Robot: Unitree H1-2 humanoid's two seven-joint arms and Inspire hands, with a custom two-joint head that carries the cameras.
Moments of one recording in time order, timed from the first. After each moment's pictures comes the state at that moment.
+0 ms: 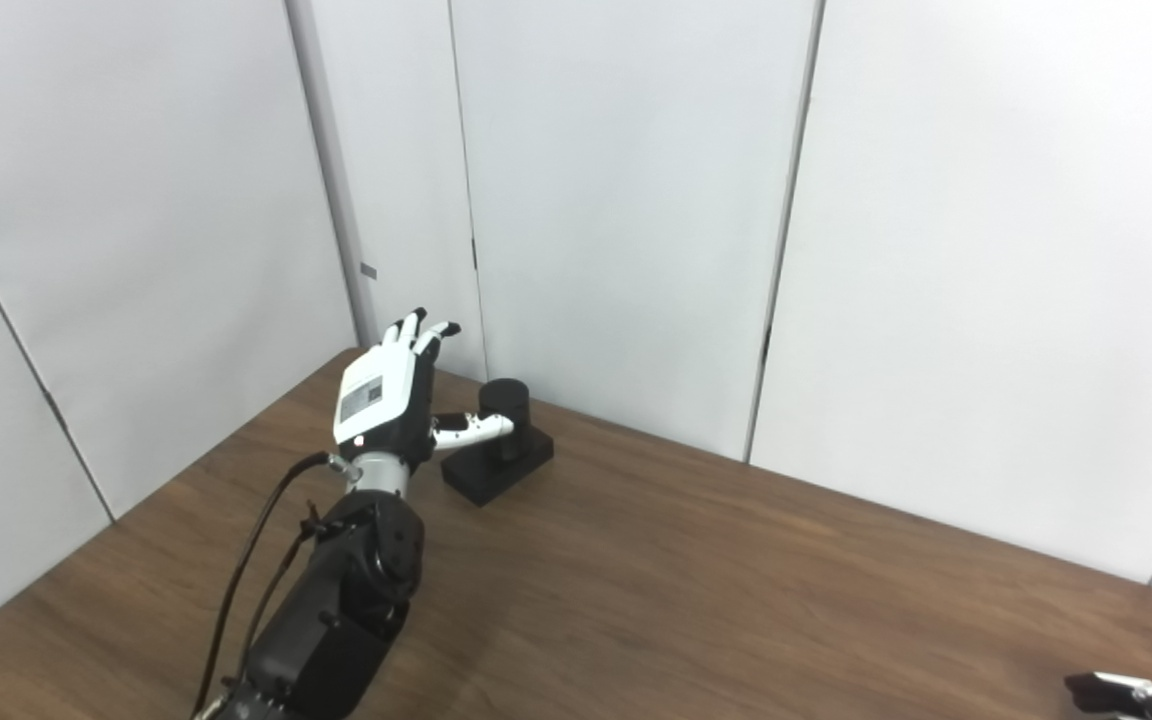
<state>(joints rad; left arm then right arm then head) -0.40 0.32 0.05 0.07 0.86 0.47 0.13 -0.15 -0.30 0.03 0.08 -0.46 -0.09 -0.13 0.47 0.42</state>
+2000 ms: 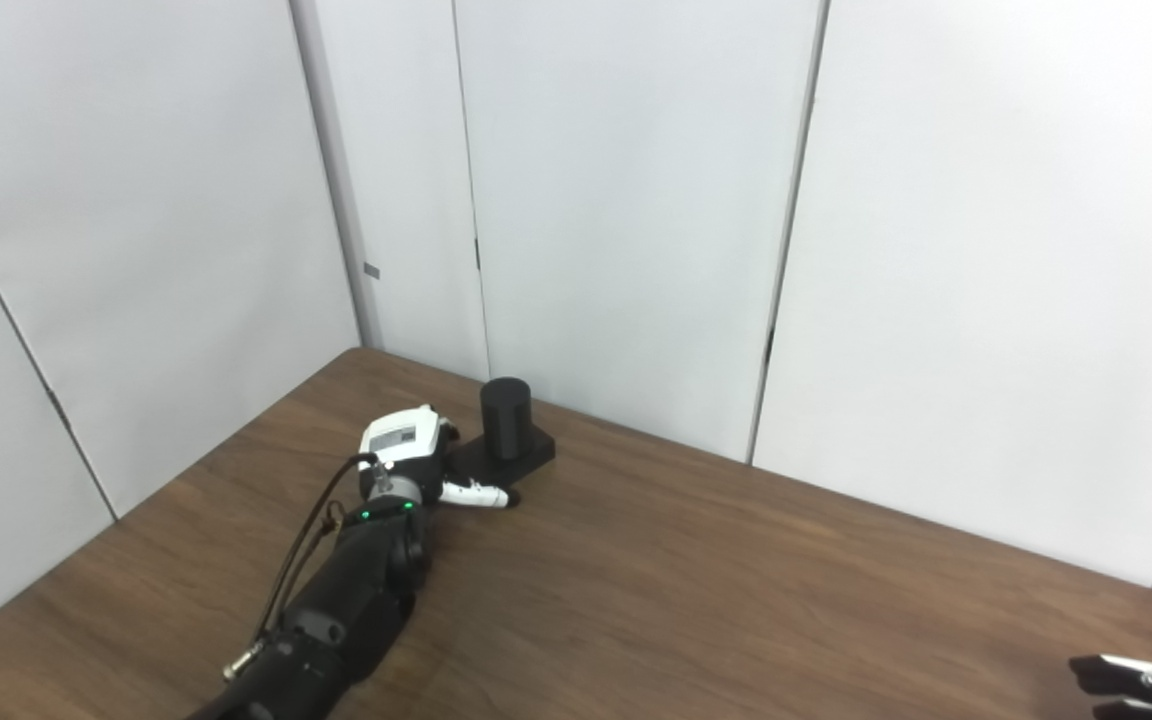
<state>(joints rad) -0.52 0.38 0.00 0.53 1.00 0.47 -0.07 -0.12 -0.28 0.02 -0.10 -0.46 0.00 -0.06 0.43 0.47</state>
